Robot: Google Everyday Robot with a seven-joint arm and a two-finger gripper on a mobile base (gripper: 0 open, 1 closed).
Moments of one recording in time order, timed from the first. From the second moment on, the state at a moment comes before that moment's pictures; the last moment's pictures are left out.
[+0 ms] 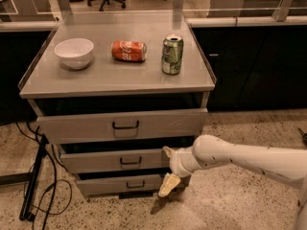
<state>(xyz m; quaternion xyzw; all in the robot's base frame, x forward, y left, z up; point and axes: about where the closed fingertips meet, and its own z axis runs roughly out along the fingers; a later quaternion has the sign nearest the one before) 0.537 -0.042 0.470 -0.64 0.69 0.17 0.28</state>
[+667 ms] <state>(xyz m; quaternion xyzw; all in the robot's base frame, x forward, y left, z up) 0.592 -0.032 0.428 -0.64 0.69 0.15 0.30</state>
